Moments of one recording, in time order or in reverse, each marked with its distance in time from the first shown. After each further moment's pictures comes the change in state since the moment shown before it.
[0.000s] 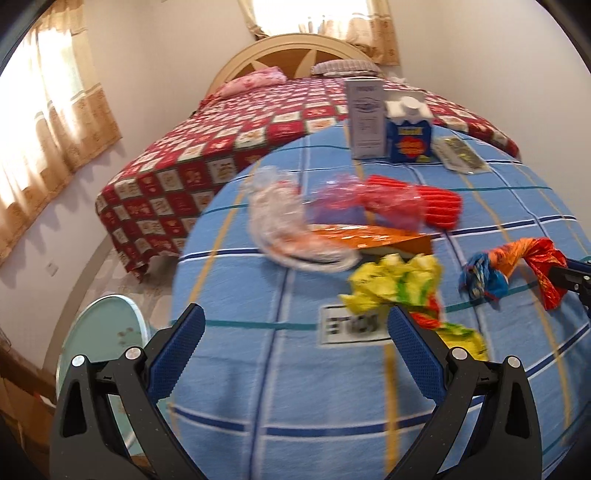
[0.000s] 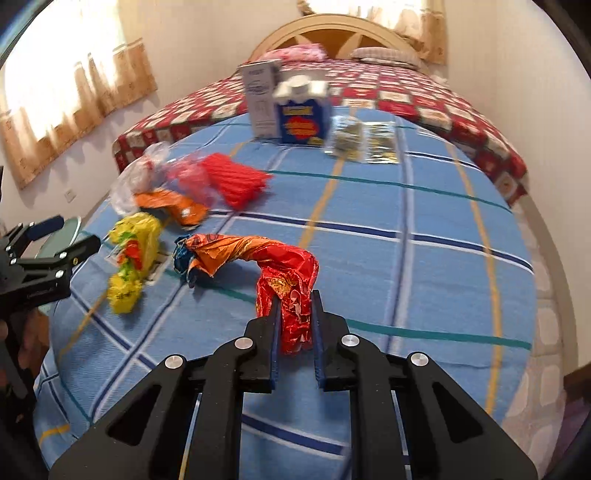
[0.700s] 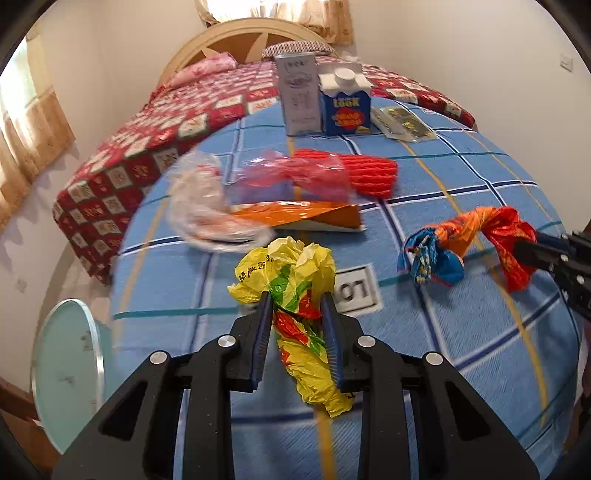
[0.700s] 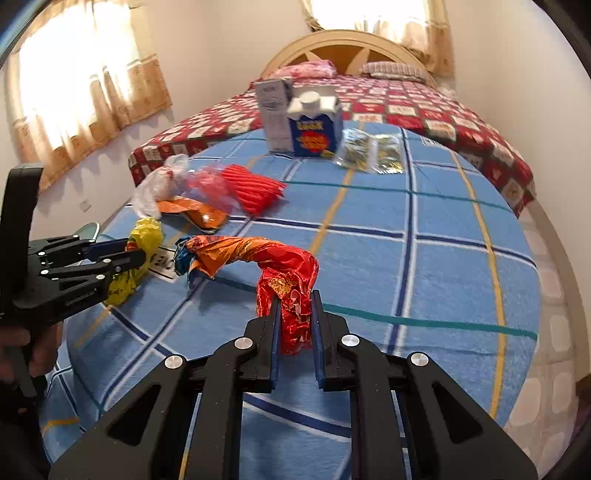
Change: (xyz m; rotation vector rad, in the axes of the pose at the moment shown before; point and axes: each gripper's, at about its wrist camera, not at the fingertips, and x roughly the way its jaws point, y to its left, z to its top) left arm -0.004 -0.024 -0.012 0.087 0.066 -0.141; right arm -0.015 0.008 -0.012 -0.030 -0.075 0.070
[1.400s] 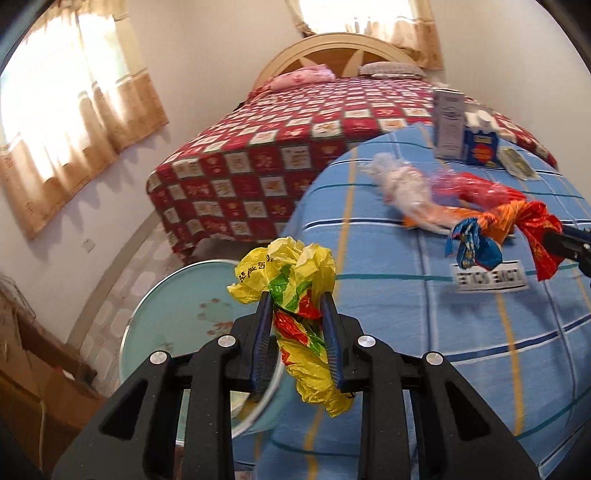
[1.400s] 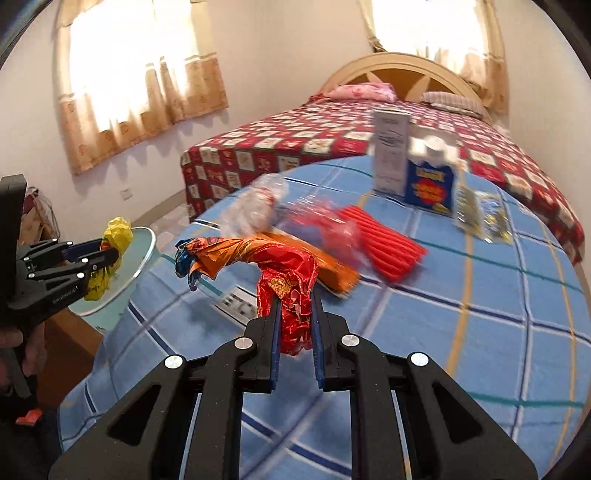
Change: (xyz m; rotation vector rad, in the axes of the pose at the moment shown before) left arm -0.045 0.131 -0.040 -0.180 -0.050 0.297; right arm 0.041 0.111 0.045 -0.154 -0.060 0.142
